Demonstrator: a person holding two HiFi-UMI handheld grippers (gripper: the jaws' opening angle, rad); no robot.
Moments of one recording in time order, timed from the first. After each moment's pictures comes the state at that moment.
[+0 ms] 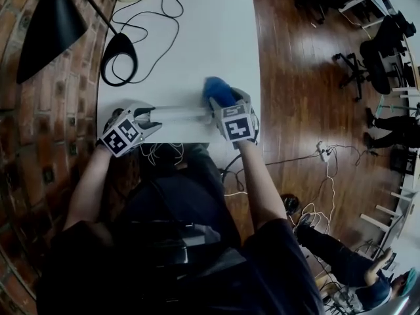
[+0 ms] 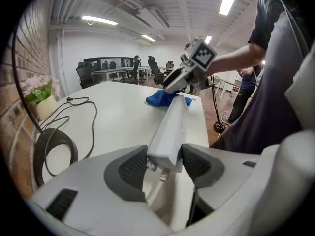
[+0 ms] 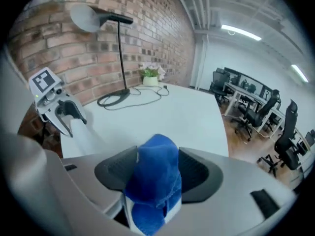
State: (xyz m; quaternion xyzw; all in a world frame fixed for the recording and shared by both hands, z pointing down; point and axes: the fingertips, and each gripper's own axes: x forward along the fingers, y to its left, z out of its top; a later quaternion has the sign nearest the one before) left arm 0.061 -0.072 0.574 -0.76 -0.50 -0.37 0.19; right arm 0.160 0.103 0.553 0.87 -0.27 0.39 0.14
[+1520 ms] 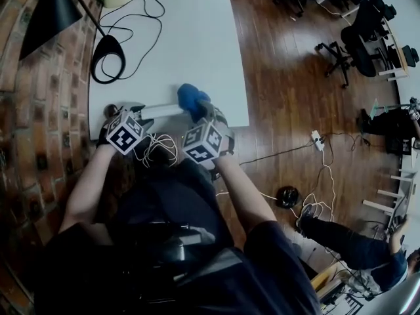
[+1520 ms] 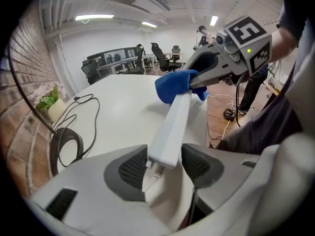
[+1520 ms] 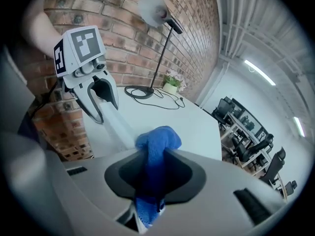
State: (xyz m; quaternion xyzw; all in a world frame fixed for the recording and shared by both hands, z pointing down) left arm 0.038 -0.066 0.586 -0.76 -0.43 -0.41 0.26; right arm 0.067 0.056 0.541 0.86 -0.29 0.29 0.31
